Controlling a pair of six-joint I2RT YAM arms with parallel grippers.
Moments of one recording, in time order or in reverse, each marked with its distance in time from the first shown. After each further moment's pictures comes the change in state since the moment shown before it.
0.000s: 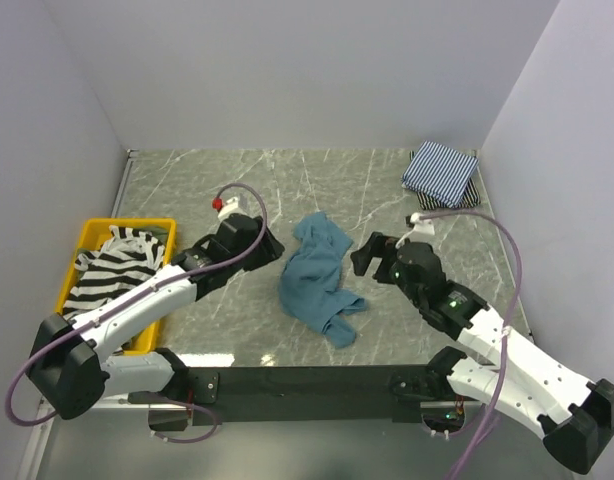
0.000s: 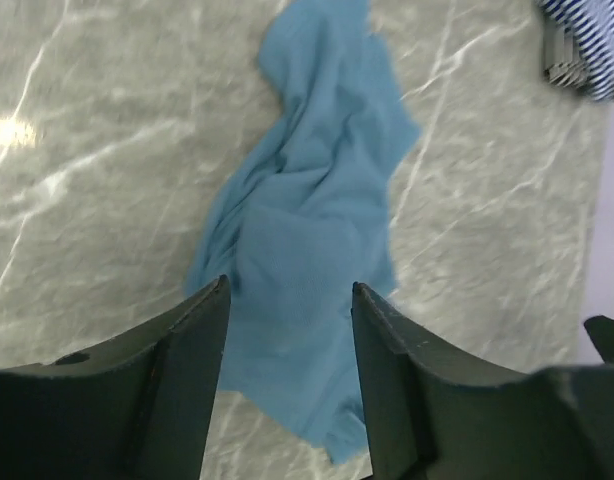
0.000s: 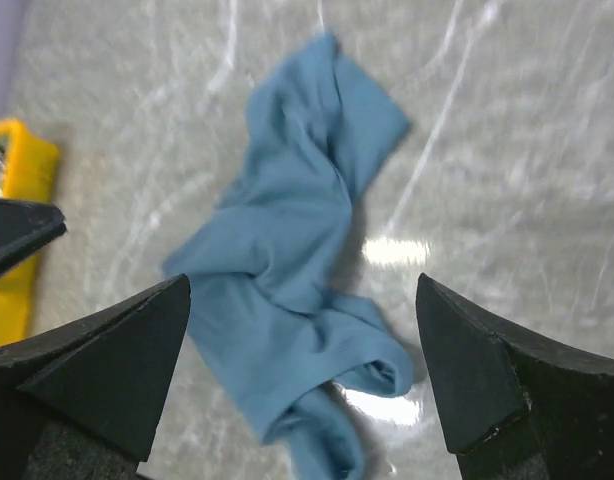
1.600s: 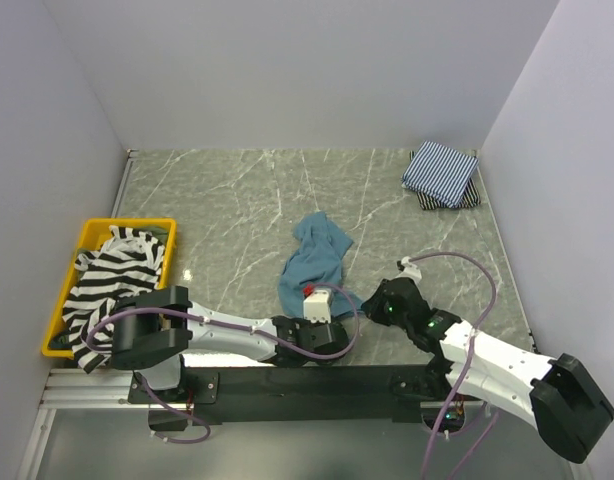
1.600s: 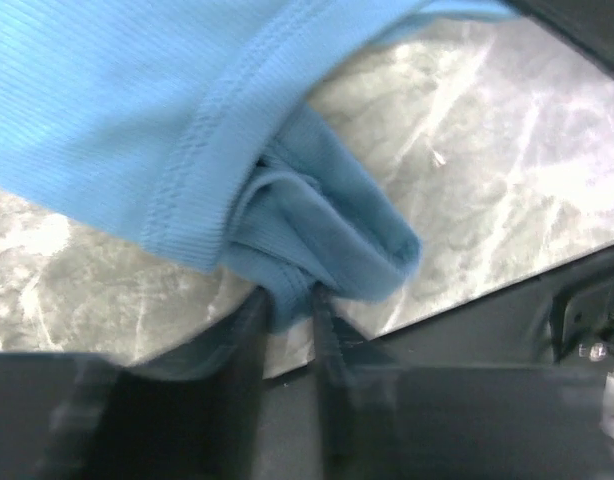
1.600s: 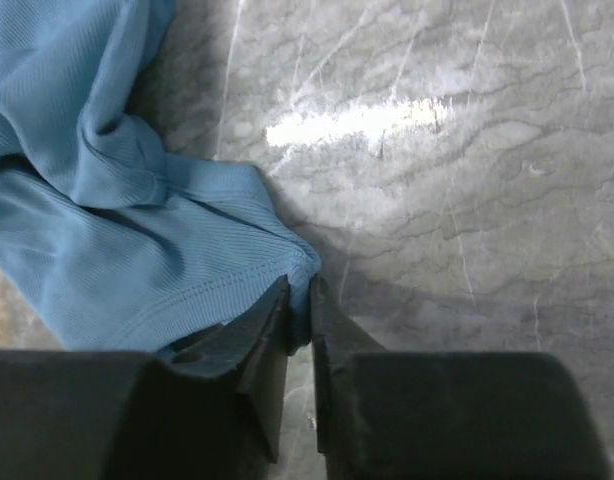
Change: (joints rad) left arm -0.733 0.465 -0.023 0.106 -0.209 -0.320; right arm 0.000 0.083 -0.454 0.245 -0.145 0.245
